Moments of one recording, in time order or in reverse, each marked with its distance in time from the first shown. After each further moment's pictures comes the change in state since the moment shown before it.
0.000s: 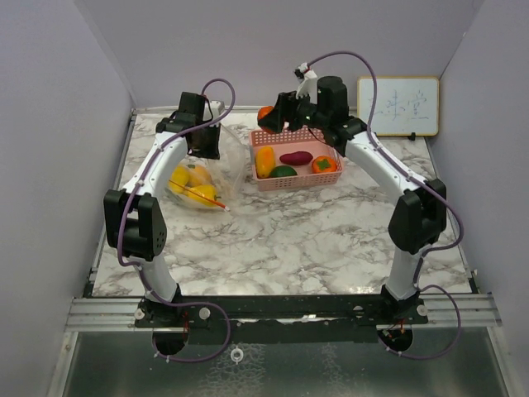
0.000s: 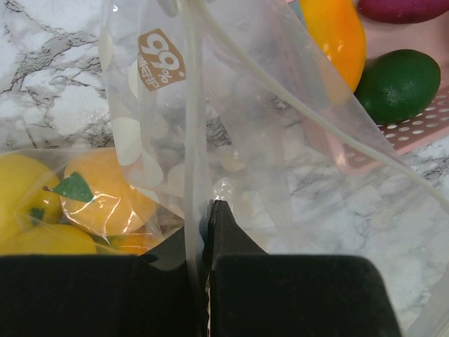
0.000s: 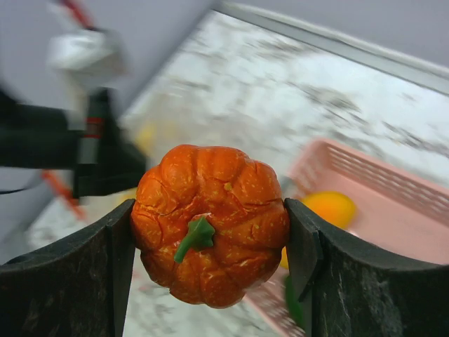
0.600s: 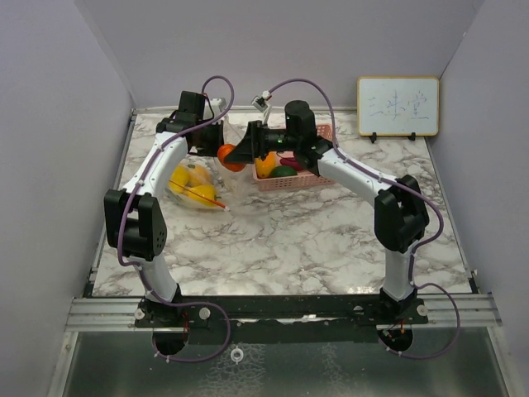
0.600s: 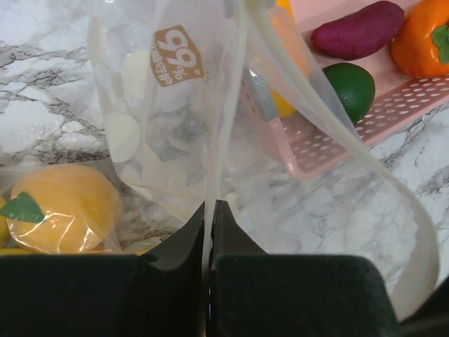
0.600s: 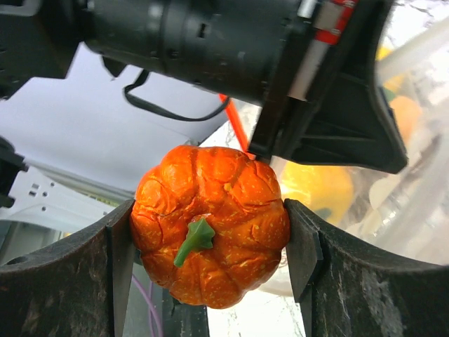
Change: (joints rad) left arm 0.000 0.000 0.003 0.037 0.121 -0.073; right arm 0.163 0.023 -0.146 0.380 -0.491 0.372
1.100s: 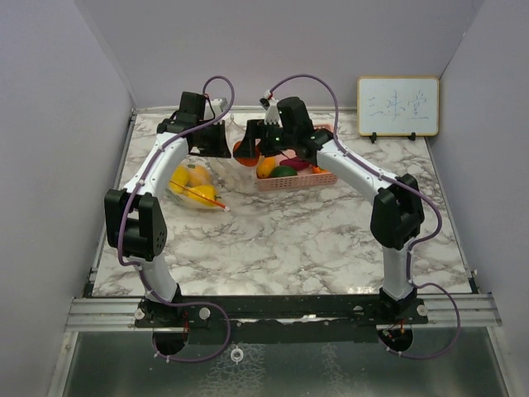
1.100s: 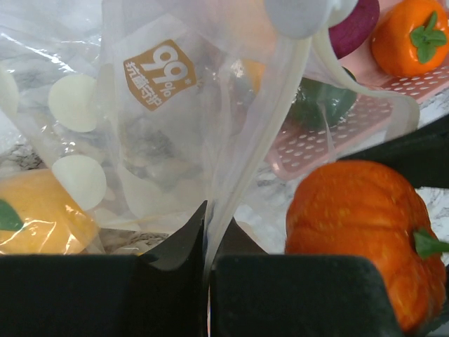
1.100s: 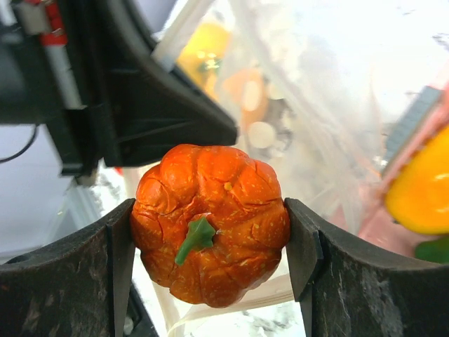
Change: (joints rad) left arm -0.002 0.000 -0.011 0.023 0.052 -0.030; right arm -0.002 0.043 0.153 -0.470 0.431 -0.194
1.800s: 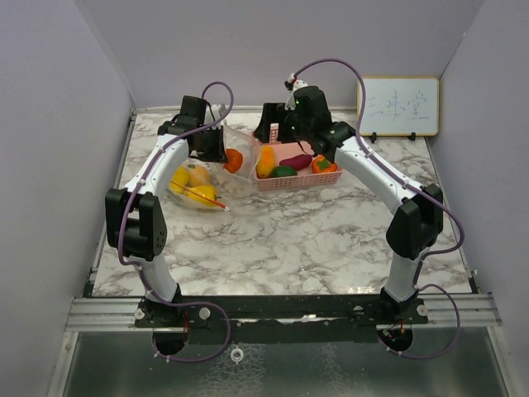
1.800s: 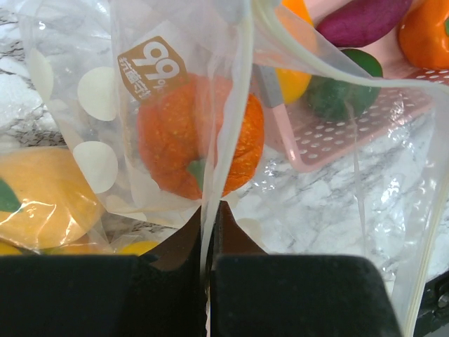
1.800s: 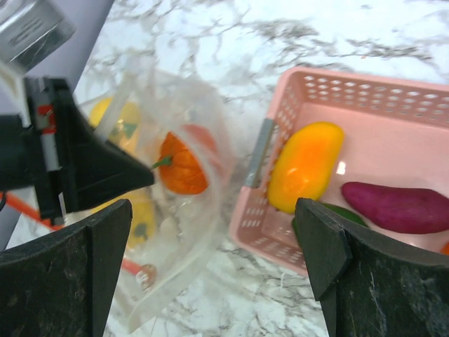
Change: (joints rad) left arm -0.002 0.000 -0.034 -0.020 -0.047 -0.004; right arm -0.027 -0.137 0.003 -0.105 0.369 -0.063
